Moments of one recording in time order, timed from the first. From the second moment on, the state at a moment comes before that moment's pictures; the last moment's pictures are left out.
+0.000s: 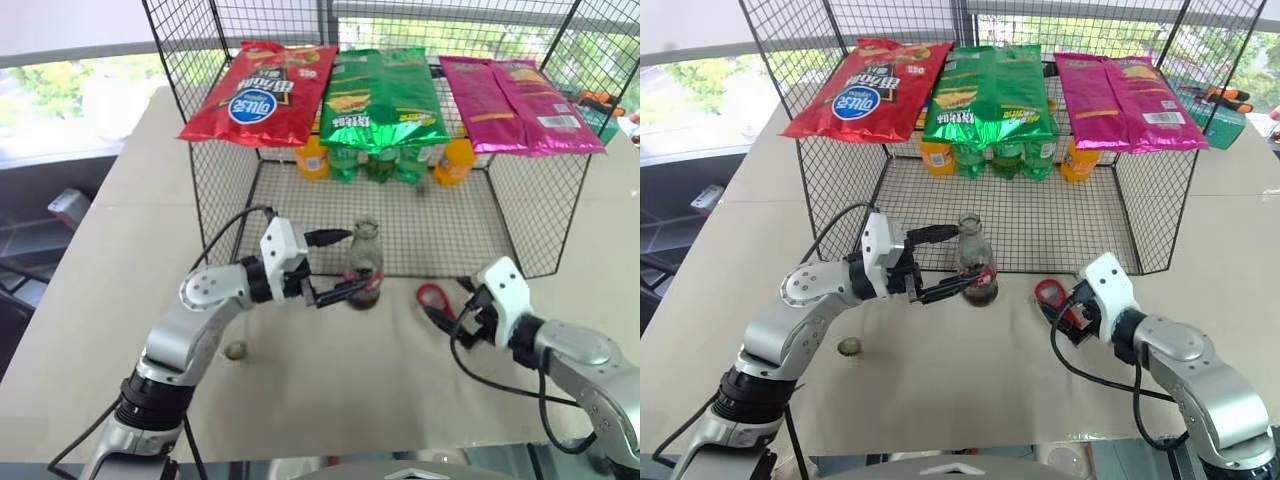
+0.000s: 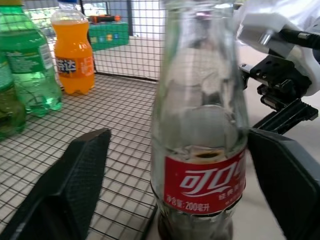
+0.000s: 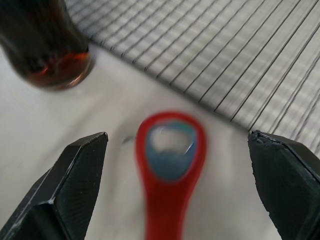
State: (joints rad) left arm -0.25 0.57 -0.09 -0.32 -0.50 0.27 -0.89; right arm 0.06 -0.56 -0.03 -0.73 0.40 0.84 0.48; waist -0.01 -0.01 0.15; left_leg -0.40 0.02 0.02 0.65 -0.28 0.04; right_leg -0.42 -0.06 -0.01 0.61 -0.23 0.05
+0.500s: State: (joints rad) left arm 0.07 0.52 0.25 -0.47 -0.71 0.37 -0.74; right arm 0.27 -0.54 -0.13 -0.67 0.33 0.30 0.63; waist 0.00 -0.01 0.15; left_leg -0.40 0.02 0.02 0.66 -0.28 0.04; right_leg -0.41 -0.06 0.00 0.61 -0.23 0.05
